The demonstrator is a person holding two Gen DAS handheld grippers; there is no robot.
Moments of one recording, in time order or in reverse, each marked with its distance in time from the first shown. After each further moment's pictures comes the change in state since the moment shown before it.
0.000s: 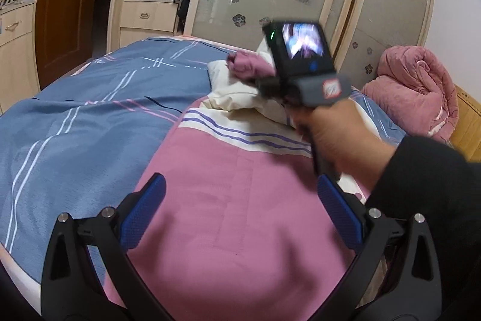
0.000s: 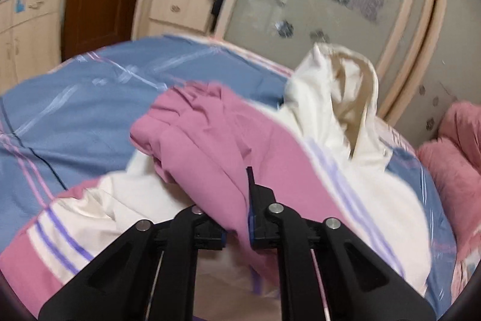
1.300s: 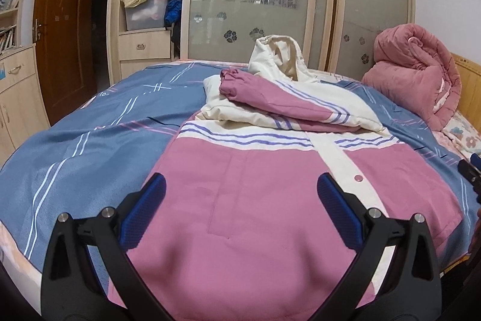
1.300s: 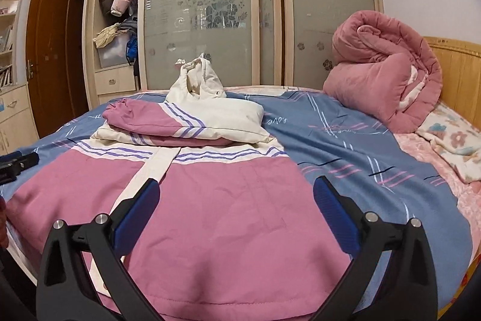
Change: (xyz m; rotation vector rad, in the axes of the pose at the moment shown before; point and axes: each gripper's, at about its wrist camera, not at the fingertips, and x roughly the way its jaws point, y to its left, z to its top) left arm -0.024 -0.038 -0.027 0.167 -0.079 0.071; right arm -0.302 -0.163 -0.278 0.424 -0.229 -0.137
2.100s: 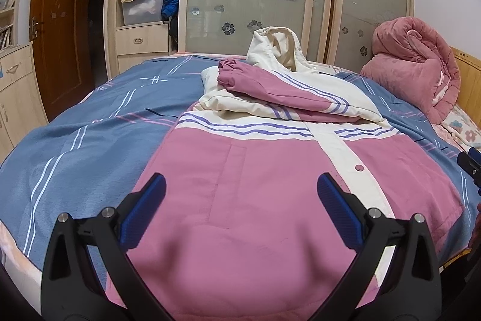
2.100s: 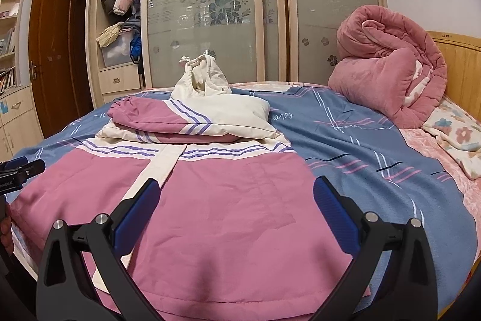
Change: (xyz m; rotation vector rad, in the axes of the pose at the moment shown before) left arm 0.003 0.002 -0.005 0.007 0.030 -0.013; right arm 0.001 0.005 -0.003 0.008 0.010 0.024
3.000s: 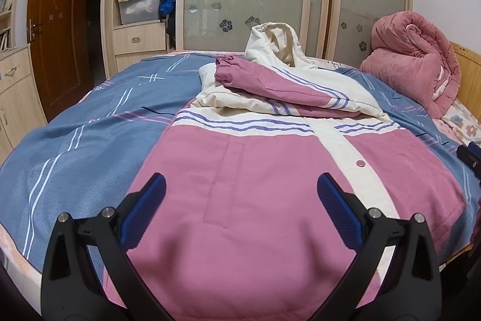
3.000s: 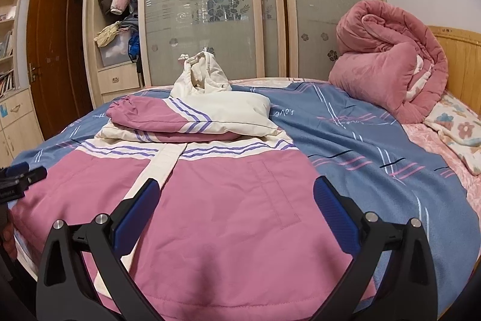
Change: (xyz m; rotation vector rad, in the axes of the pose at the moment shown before) left arm 0.006 -0.002 -0.002 0.023 0.014 0.012; right arm 0.008 0.001 0.004 0.032 0.022 0.002
